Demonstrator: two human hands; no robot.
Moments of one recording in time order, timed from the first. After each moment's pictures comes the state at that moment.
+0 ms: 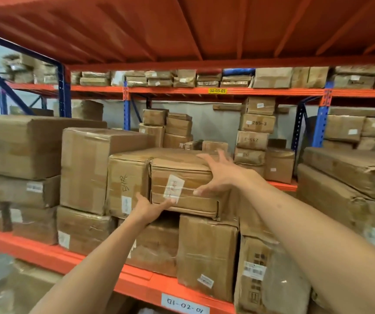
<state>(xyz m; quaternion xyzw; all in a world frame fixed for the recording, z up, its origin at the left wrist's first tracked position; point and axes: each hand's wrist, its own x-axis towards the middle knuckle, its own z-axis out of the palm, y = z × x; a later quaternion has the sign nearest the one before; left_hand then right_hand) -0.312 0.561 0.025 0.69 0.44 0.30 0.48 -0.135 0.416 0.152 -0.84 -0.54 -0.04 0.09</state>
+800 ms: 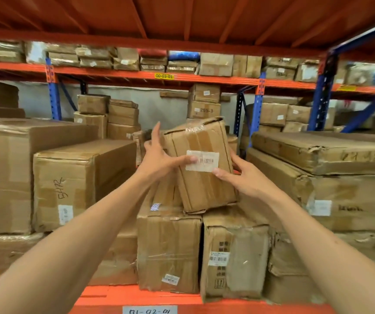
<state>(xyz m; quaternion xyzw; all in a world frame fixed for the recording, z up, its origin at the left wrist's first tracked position) -0.204 0.525 0.122 0.81 0.08 0.39 0.43 -0.069 0.304 0.101 -0.77 -0.42 0.01 0.48</state>
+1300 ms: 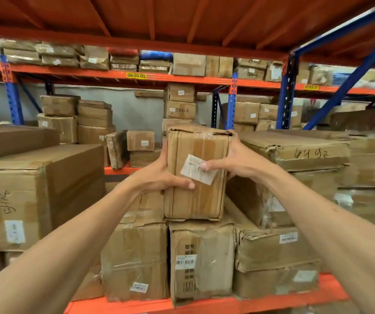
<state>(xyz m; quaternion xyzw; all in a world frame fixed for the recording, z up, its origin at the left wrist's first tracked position) -0.149 0.471 0.123 0.89 -0.04 0.15 0.43 -0.050 0.242 0.164 -0.81 -0.40 -0.01 0.43</state>
